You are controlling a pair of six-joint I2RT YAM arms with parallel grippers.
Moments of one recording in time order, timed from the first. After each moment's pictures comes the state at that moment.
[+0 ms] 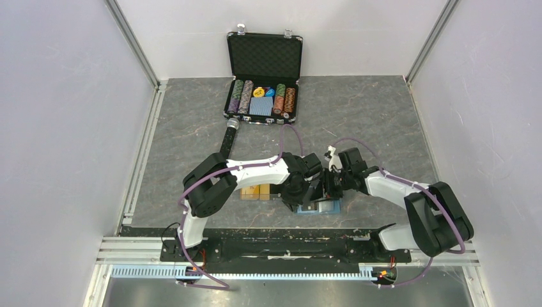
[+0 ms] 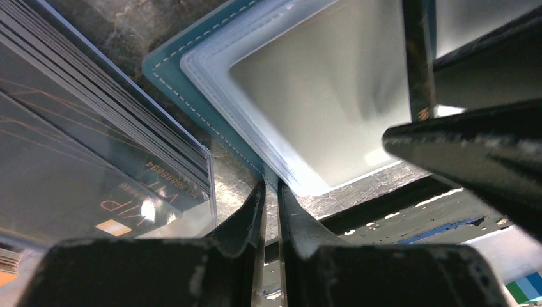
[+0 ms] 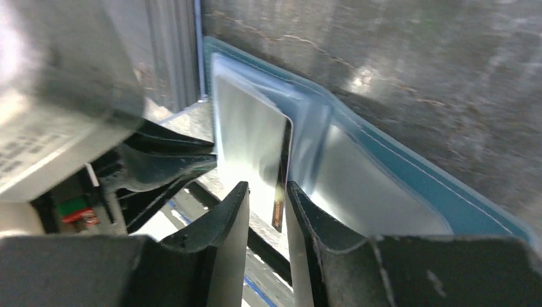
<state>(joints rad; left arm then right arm) -1.07 2.00 1.39 -0.79 0.11 -0.61 0.38 1.37 0.51 -0.23 -0.60 0.45</state>
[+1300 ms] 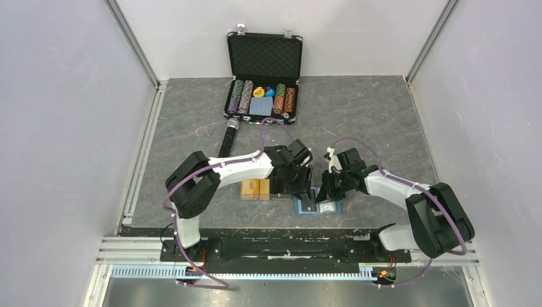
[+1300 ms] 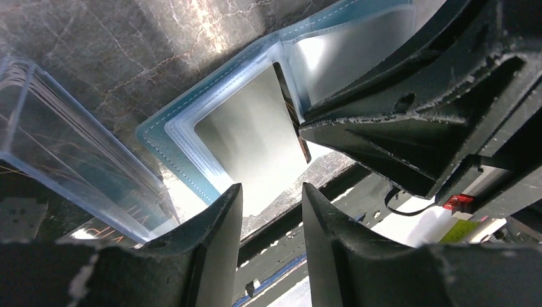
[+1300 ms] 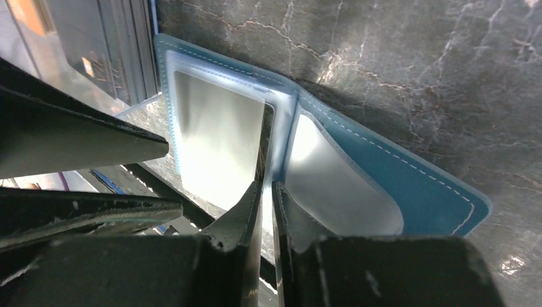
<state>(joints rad) -0.96 1.87 1.26 -0.49 0.28 -0.74 0.40 1.35 0.53 -0.30 -0.52 0.39</state>
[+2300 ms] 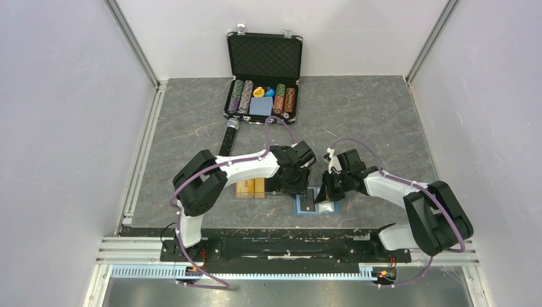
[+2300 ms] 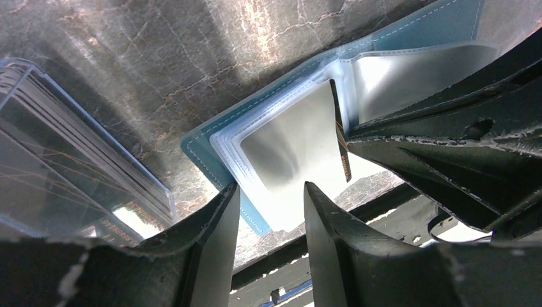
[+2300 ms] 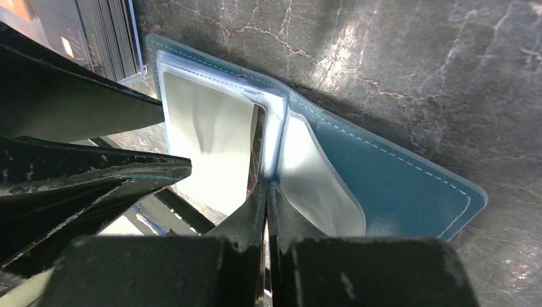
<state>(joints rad) -0.98 1.93 1.33 -0.61 0.15 -0.72 0.40 1.38 0.51 -0.25 -0.53 0.40</state>
